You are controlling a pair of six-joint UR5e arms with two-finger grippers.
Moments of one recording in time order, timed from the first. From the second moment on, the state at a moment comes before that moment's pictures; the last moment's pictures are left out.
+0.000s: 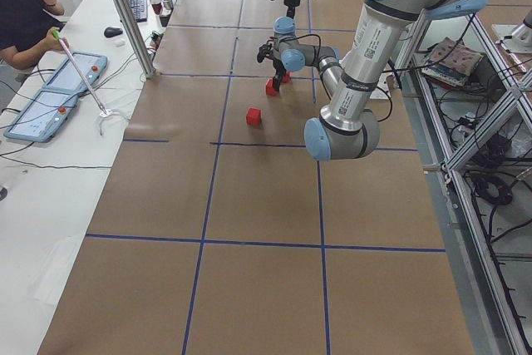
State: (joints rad) left arm -0.43 -2.15 -1.74 -1.70 -1.86 -0.99; right arm 0.46 -1.28 2.11 -1.45 1.91 1.44
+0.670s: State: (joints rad) left arm -0.42 -2.18 -1.69 -1.70 -1.81 -1.00; right arm 0.46 -1.28 2.11 -1.45 1.91 1.44
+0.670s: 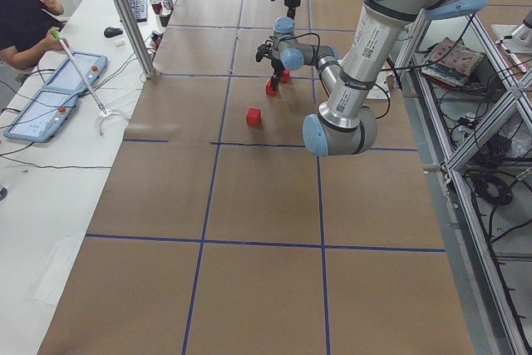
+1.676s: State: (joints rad) left arm -0.44 -2.20 -1.65 -1.76 -1.75 -1.00; right arm 0.46 -1.27 2.11 -1.45 1.91 1.44
